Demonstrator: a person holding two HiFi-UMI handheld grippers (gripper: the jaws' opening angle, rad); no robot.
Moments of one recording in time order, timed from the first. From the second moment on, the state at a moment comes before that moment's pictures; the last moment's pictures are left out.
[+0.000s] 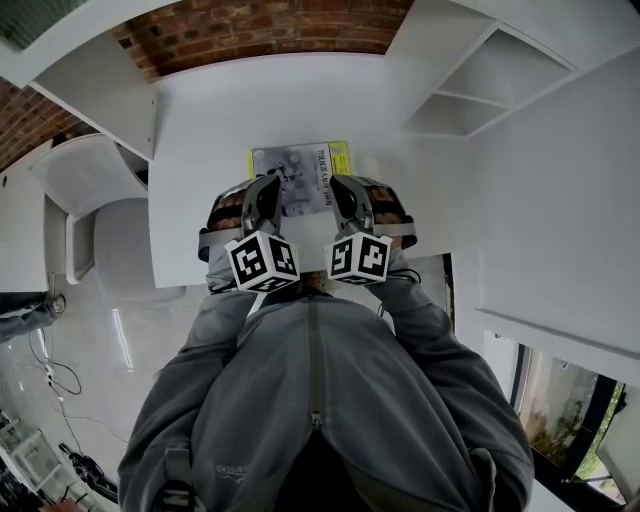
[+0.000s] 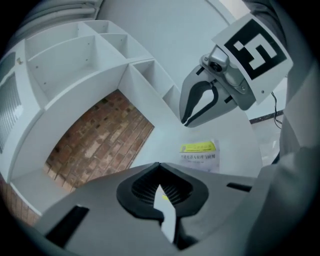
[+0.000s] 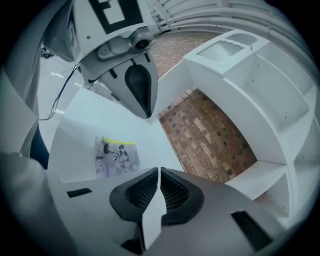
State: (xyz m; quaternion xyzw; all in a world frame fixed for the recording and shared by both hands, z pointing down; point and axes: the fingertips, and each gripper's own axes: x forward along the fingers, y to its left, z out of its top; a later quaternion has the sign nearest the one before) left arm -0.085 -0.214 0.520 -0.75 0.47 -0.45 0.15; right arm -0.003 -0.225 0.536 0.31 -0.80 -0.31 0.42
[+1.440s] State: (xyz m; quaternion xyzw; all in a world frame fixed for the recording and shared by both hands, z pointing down) left arm -0.091 -0.206 0.369 -0.79 0.61 -0.07 0.05; right arm 0.013 -0.225 0.359 0.47 -0.88 -0.07 0.03
